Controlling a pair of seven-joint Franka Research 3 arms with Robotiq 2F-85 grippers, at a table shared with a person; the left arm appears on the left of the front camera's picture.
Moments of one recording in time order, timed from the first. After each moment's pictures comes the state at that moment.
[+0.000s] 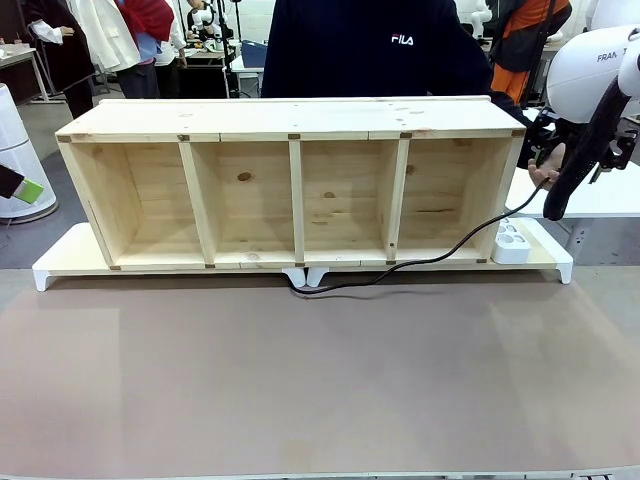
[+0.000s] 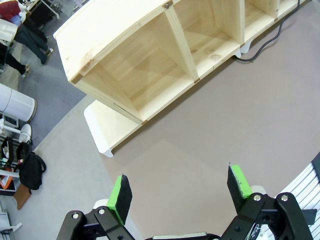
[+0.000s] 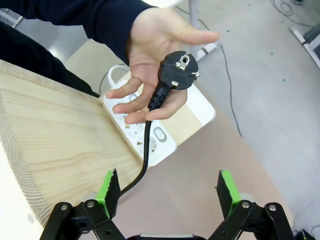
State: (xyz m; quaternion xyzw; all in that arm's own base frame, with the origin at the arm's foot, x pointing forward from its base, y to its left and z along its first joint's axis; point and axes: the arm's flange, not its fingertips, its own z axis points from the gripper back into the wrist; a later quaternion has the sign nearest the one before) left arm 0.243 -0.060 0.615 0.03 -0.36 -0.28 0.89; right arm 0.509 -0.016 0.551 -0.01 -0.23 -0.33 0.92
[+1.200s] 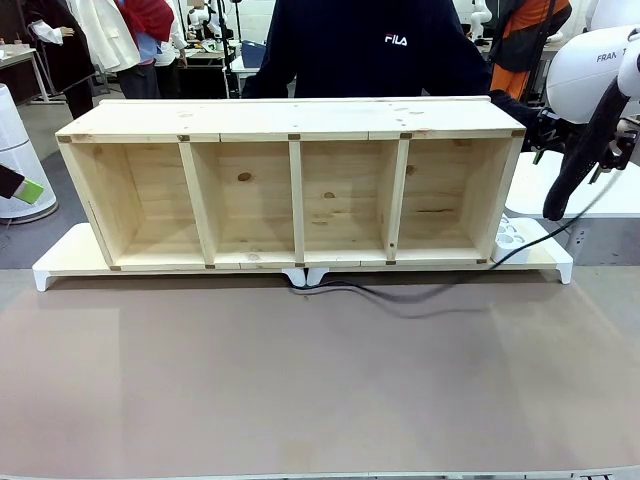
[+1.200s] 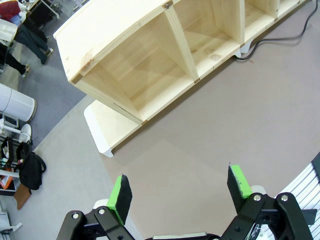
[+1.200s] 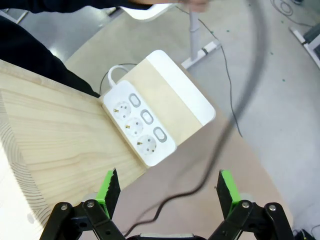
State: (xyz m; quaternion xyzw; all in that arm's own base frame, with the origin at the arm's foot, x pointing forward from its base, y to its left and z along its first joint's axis) left arm 0.243 -0.060 0.615 0.03 -0.36 -0.28 0.89; right arm 0.509 -0.016 0.551 -0.01 -0.23 -0.33 0.92
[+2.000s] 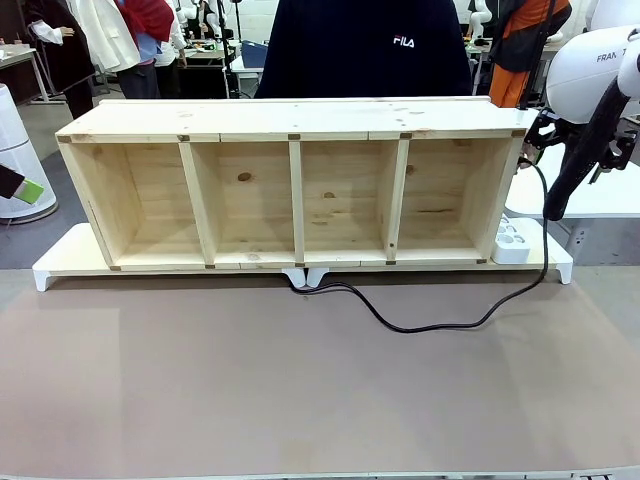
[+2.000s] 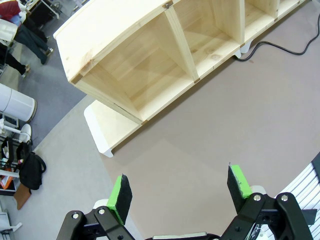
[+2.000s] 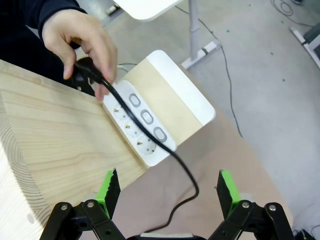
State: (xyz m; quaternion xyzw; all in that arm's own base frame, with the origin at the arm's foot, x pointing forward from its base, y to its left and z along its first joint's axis) left arm 0.243 -0.060 0.615 0.03 -0.36 -0.28 0.89; right arm 0.509 -0.016 0.551 -0.01 -0.23 -0.33 0.92
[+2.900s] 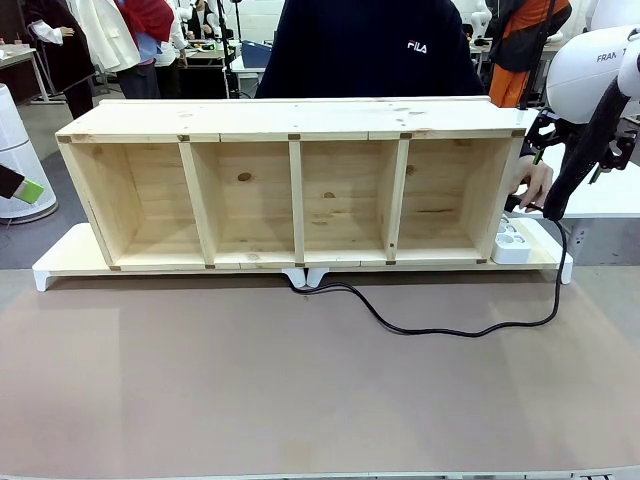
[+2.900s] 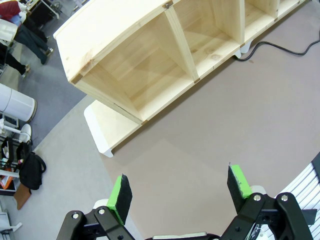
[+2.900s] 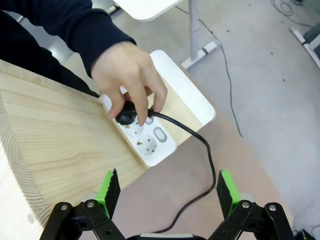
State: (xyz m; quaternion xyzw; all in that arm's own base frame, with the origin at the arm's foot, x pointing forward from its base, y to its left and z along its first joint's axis) left arm 0.243 -0.060 0.615 0.03 -0.36 -0.28 0.89; right arm 0.509 -0.016 0.551 -0.01 -0.23 -0.33 0.92
